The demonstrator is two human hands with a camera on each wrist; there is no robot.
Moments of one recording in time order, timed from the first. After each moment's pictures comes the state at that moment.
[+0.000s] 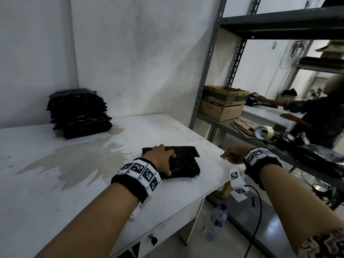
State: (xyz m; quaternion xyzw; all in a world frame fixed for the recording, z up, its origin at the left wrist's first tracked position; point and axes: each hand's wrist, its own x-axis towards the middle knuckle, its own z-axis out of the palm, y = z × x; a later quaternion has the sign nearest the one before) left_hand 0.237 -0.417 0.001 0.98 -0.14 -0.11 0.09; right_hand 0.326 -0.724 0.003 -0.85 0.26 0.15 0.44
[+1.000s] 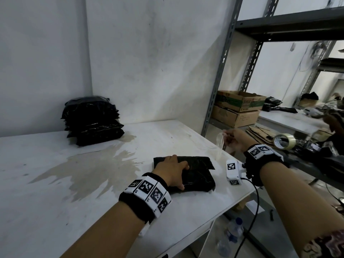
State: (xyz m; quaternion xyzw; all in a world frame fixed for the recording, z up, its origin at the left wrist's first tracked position) left_hand 0.243 -0.416 -0.005 0.98 -0.17 -0.10 0.08; right_hand 0.387 -0.658 0.036 -0.64 0.15 -0.01 0.76
